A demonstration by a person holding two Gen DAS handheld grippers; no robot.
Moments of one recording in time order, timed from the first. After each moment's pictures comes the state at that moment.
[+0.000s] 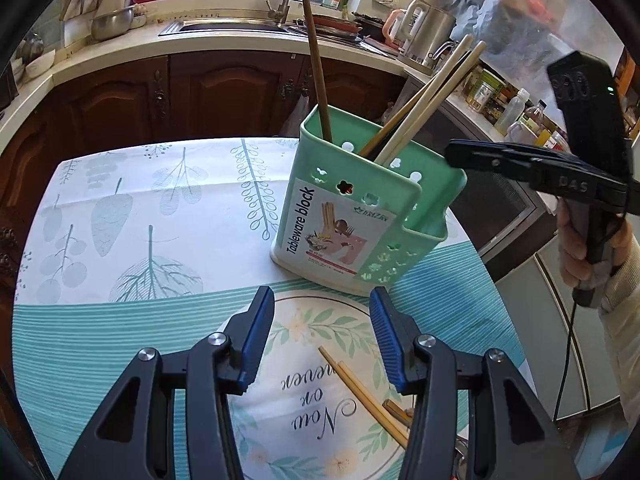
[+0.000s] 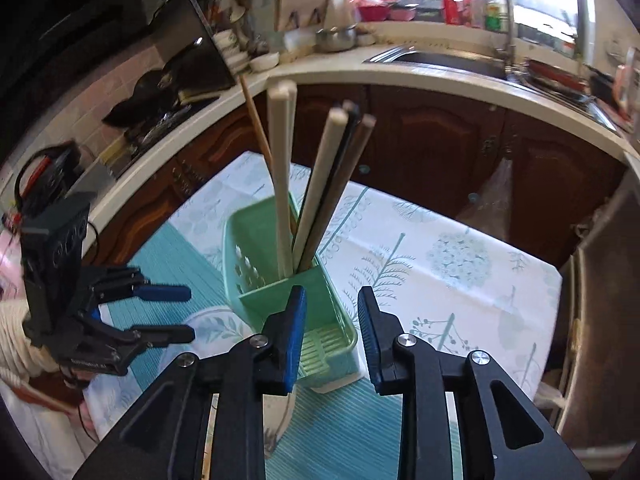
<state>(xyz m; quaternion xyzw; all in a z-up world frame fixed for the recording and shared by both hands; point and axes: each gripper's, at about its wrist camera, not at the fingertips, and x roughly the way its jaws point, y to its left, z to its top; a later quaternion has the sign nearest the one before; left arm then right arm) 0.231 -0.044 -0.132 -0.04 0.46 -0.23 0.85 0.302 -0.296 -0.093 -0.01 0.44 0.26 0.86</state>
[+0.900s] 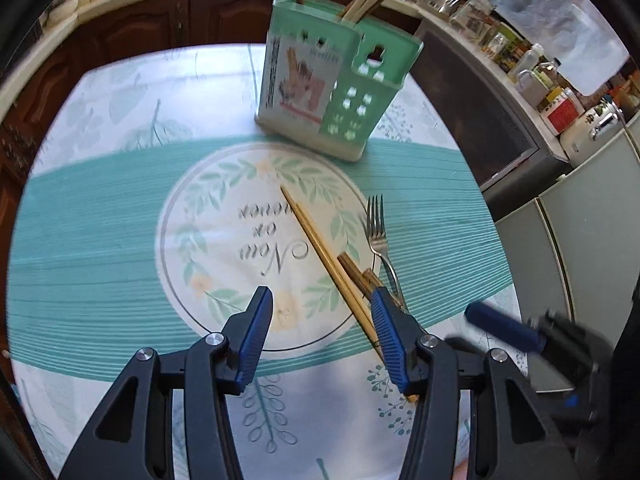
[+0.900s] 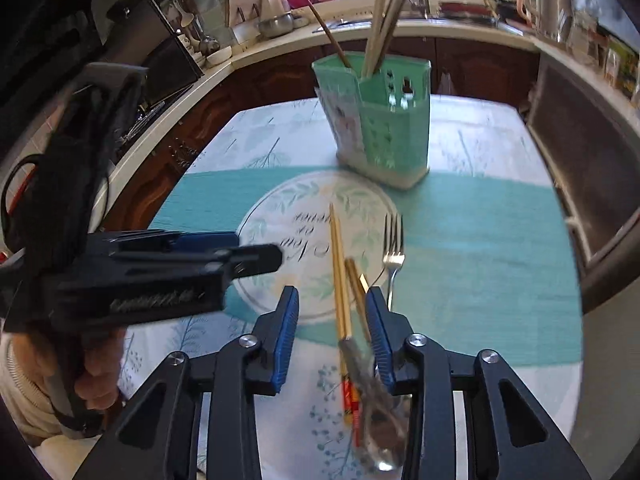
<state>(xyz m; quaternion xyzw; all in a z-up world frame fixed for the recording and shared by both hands) 0.126 -0.068 -0.154 -0.05 0.57 -0.19 0.80 0.014 -0.214 -0.129 0.08 0.48 0.13 0.86</state>
